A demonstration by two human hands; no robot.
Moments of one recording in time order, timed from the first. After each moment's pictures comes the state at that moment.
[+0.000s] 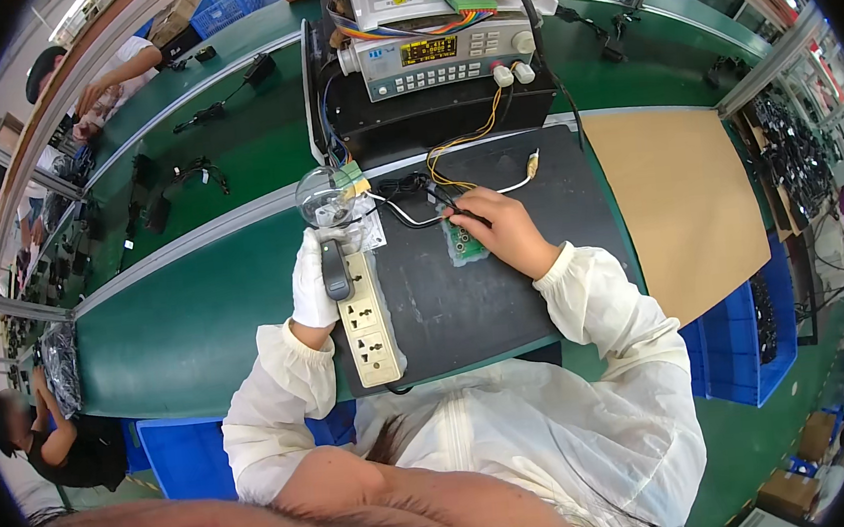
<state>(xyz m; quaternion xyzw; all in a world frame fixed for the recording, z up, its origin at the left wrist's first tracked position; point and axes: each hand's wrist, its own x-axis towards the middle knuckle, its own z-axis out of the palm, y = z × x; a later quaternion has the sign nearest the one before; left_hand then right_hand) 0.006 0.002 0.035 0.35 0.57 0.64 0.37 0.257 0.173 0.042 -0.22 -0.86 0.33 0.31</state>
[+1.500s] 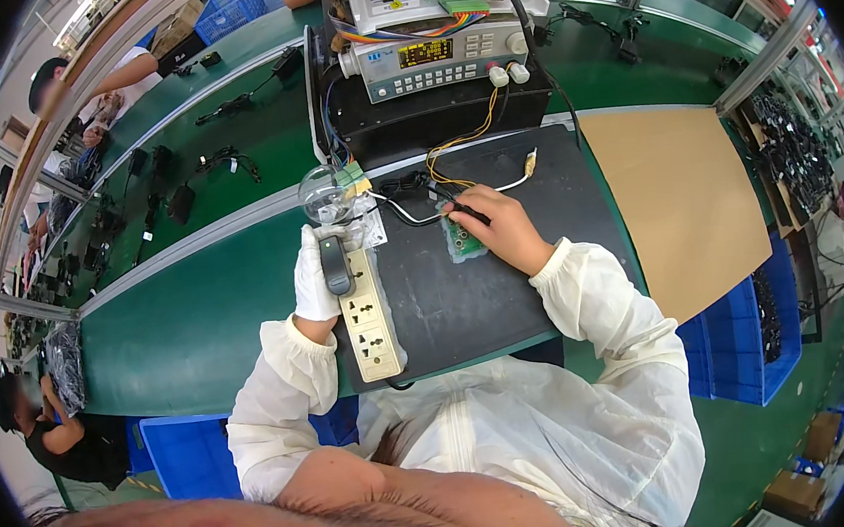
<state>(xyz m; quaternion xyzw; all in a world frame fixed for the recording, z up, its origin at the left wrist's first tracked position) 0.006 0.003 0.035 0.31 0.56 0.66 0.39 0.257 0.171 0.038 -0.23 -0.86 0.33 0.32</state>
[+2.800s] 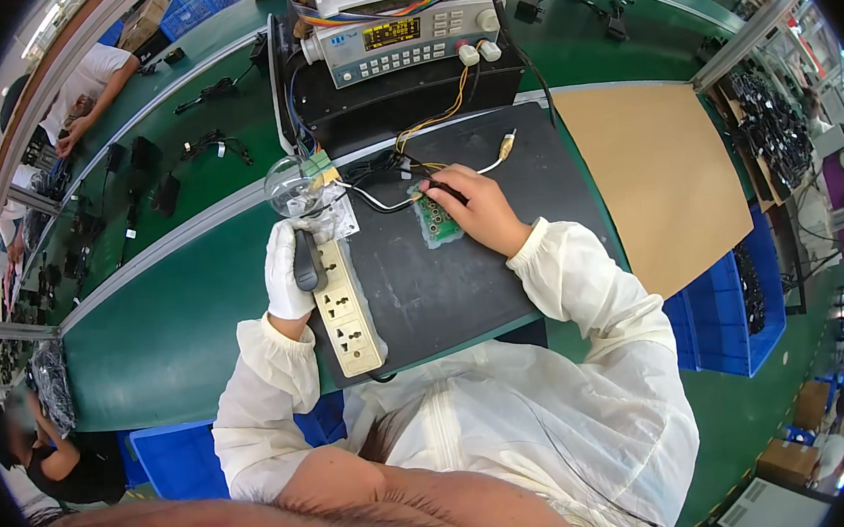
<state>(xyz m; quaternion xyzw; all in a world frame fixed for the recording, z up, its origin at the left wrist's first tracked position) 0.003 0.005 0.028 0.36 0.51 0.68 0.38 0.258 0.171 0.036 -0.25 -0.83 0.35 0.35</state>
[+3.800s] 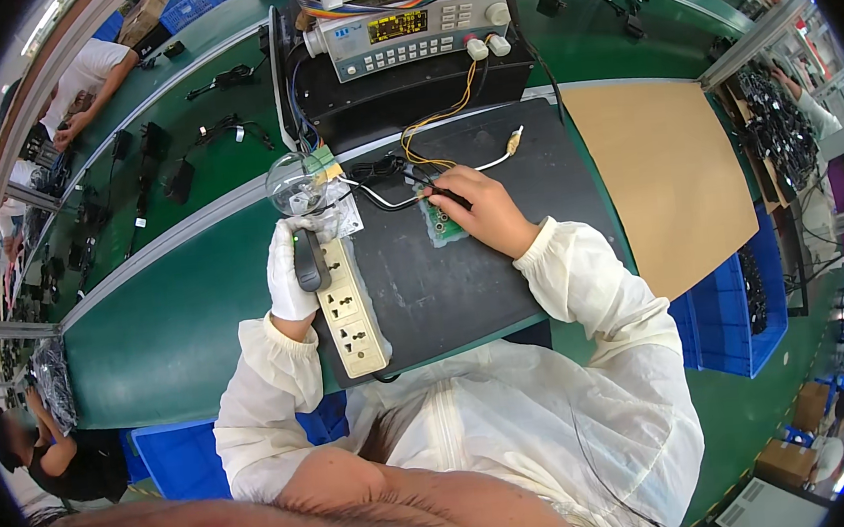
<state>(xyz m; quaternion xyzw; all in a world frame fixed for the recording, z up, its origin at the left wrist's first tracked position) -0.001 0.005 0.016 0.38 0.53 0.67 0.35 0.258 0.170 0.037 -0.23 -0.86 0.32 0.33</state>
